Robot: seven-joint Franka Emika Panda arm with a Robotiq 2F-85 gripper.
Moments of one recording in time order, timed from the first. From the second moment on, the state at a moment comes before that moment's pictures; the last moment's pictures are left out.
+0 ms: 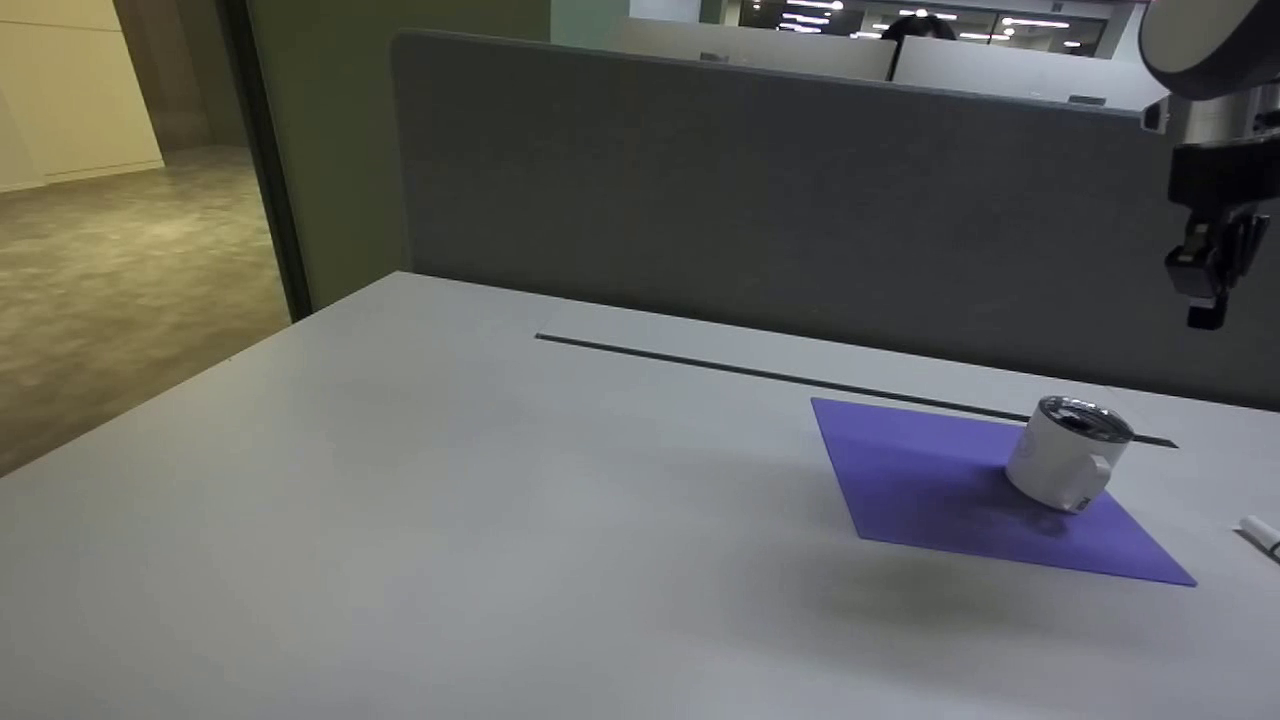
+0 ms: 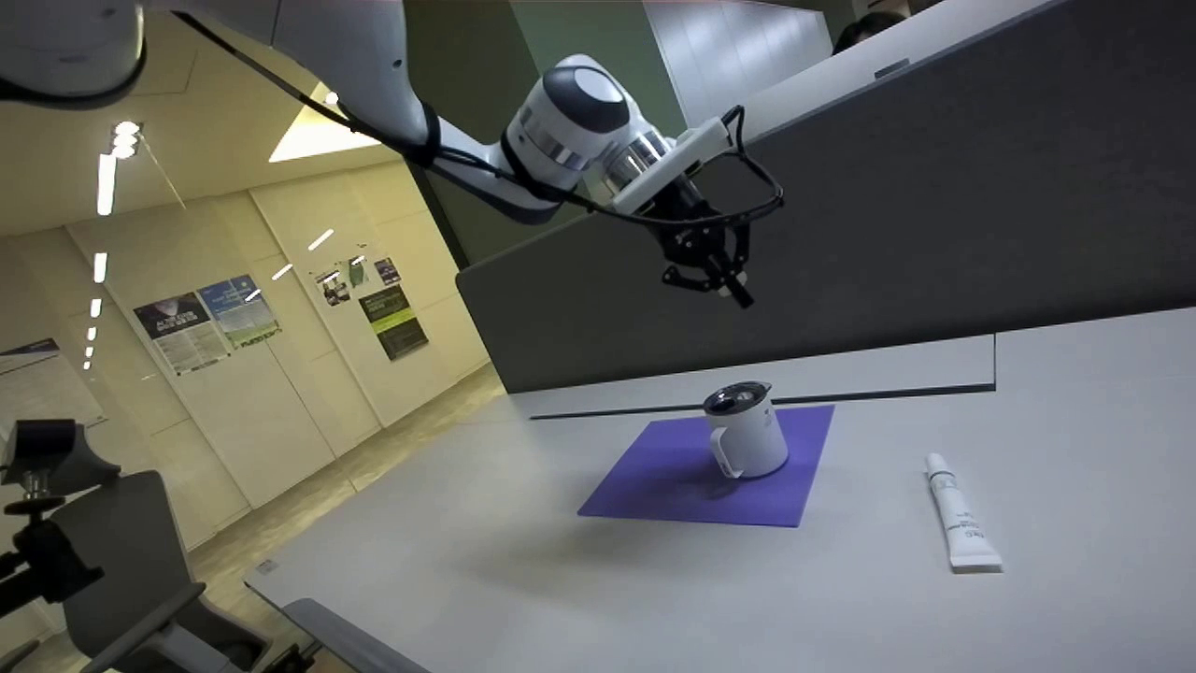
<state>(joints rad) -0.11 0.54 -0.05 -1.67 -0.41 2.22 -0.56</state>
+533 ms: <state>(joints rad) -0.10 0.54 -0.05 -1.66 -0.41 2.19 -0.56</state>
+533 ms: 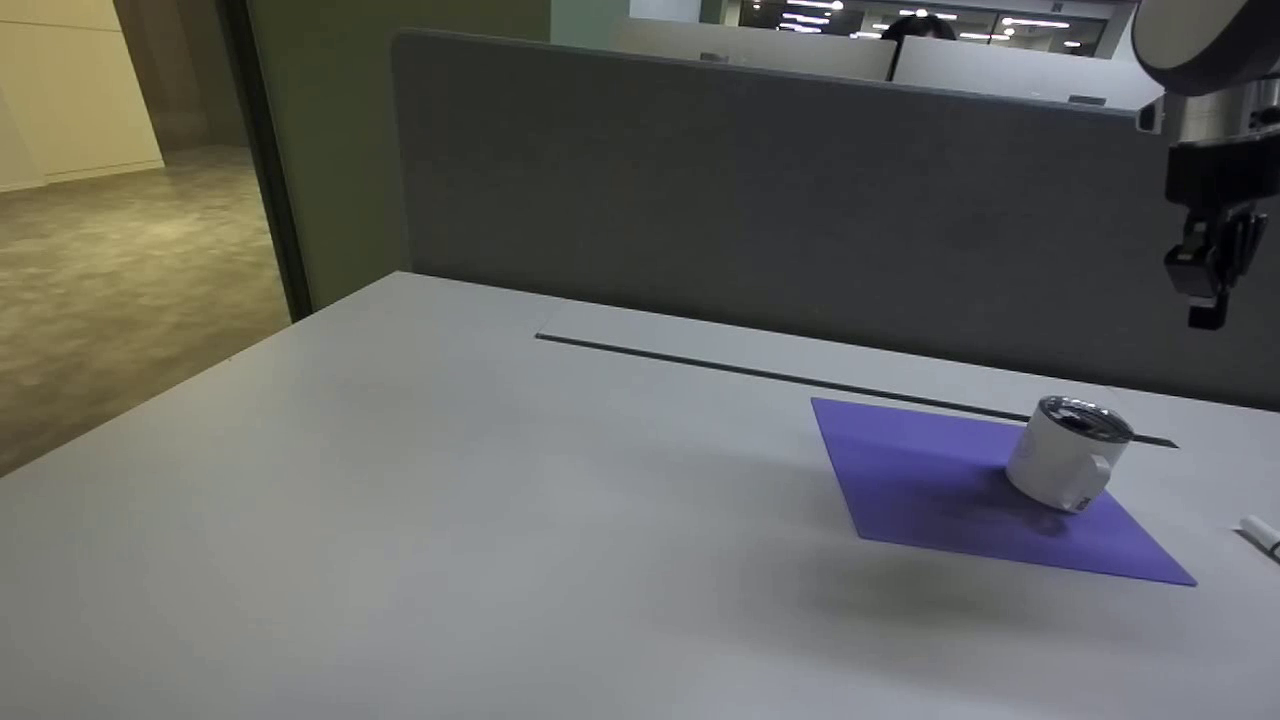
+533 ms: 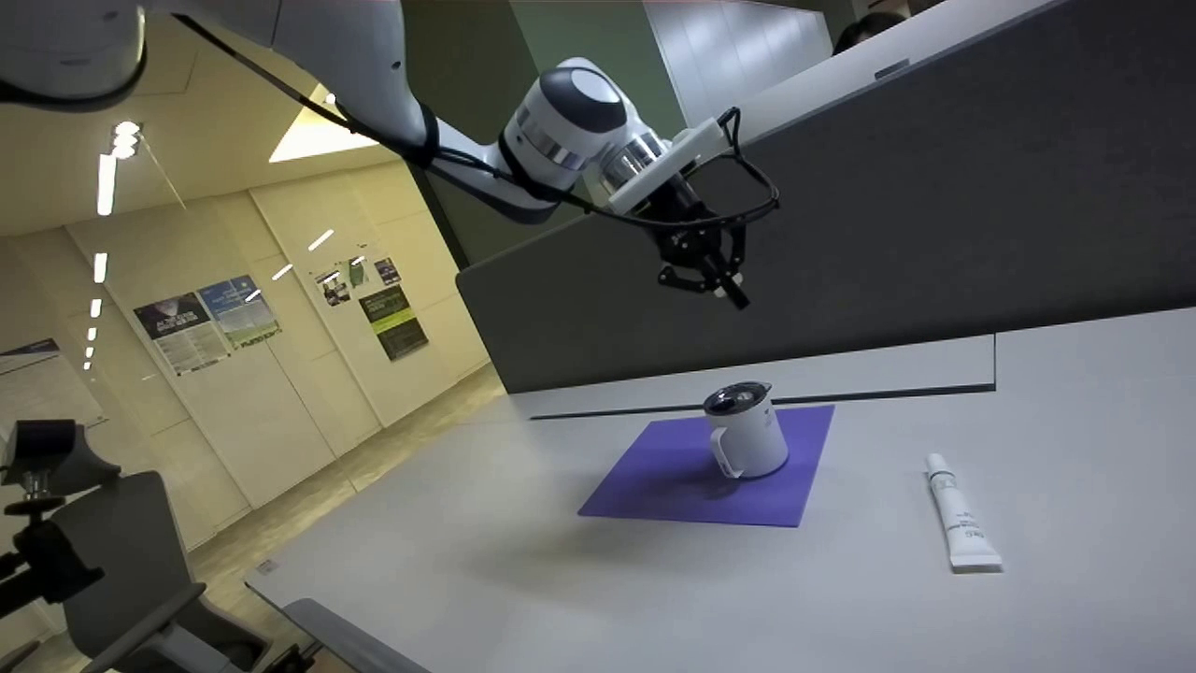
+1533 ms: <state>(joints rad) -0.11 0.66 0.01 -1.70 -0.29 2.33 -0.58</state>
